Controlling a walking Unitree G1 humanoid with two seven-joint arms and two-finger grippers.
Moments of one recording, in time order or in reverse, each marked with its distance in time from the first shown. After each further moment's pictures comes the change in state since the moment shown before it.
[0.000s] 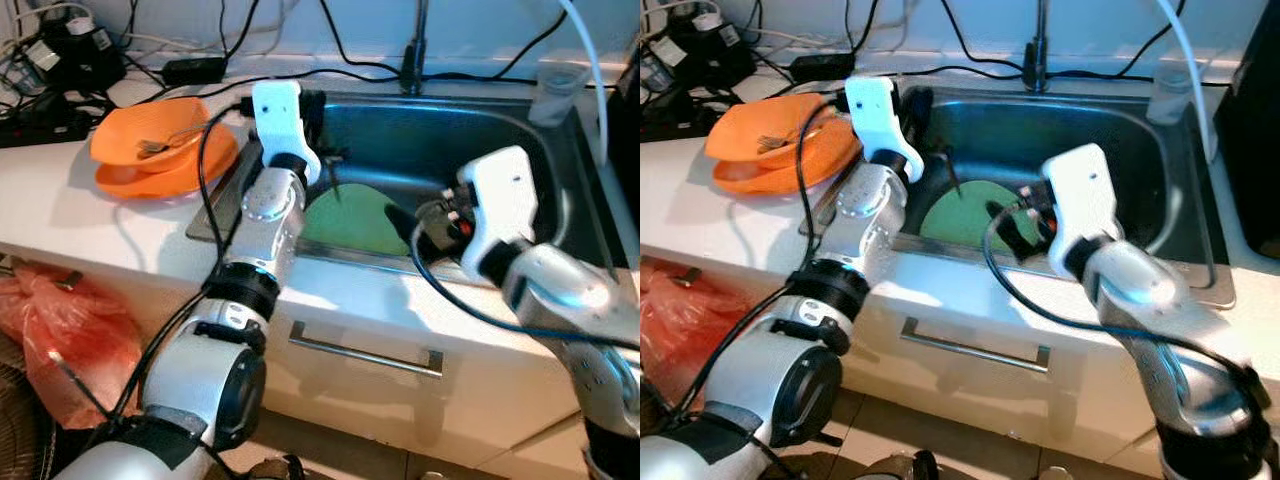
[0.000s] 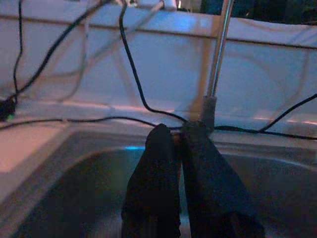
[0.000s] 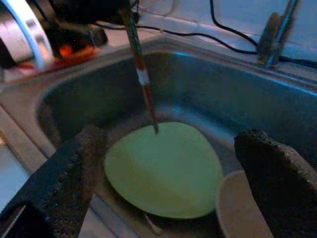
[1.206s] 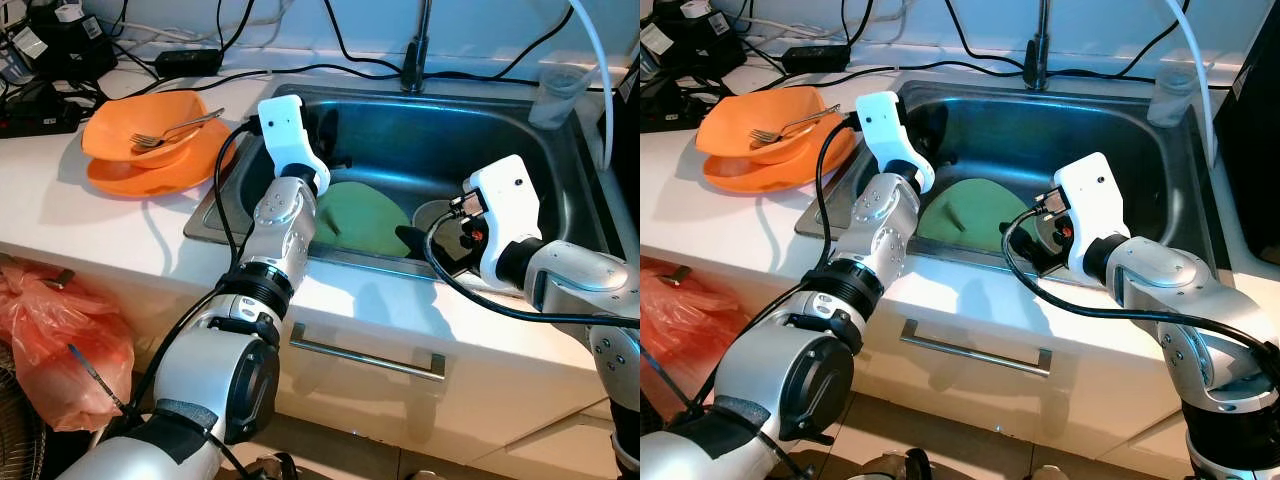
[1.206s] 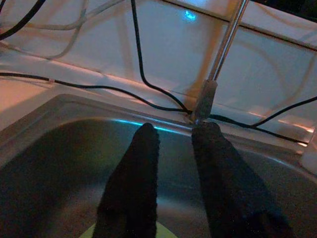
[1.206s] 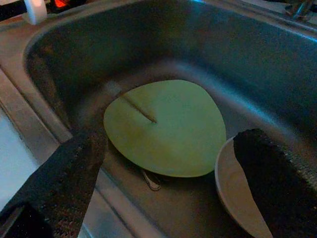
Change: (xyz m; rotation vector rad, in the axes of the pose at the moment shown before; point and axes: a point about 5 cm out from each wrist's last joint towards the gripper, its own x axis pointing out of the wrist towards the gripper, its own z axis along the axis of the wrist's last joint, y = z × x) left arm 0.001 -0.007 -0.014 -0.128 0.063 0.015; right arm -0.004 -0.022 -0.014 -0.023 0.179 0.062
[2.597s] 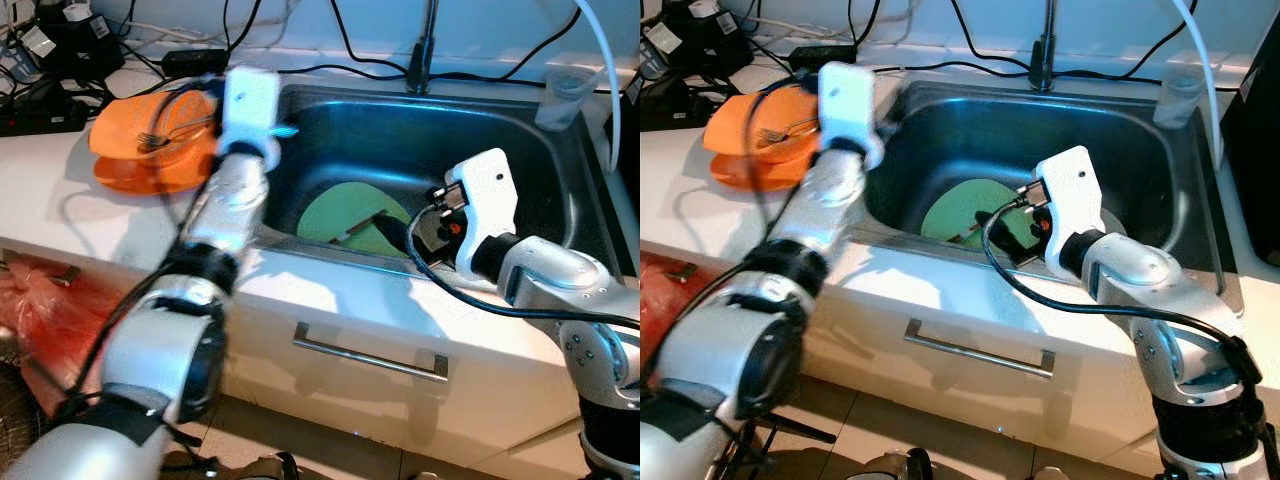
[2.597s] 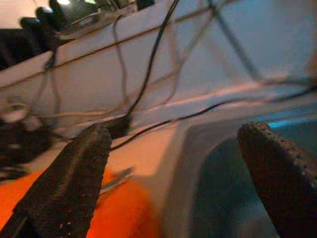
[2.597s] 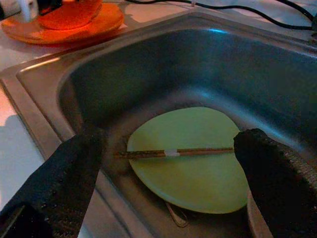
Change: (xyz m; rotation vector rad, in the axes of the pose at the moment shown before) left arm -0.002 0.066 0.035 0.622 -0.046 0.210; right arm 0.015 0.015 0.007 0.049 -0.103 0.050
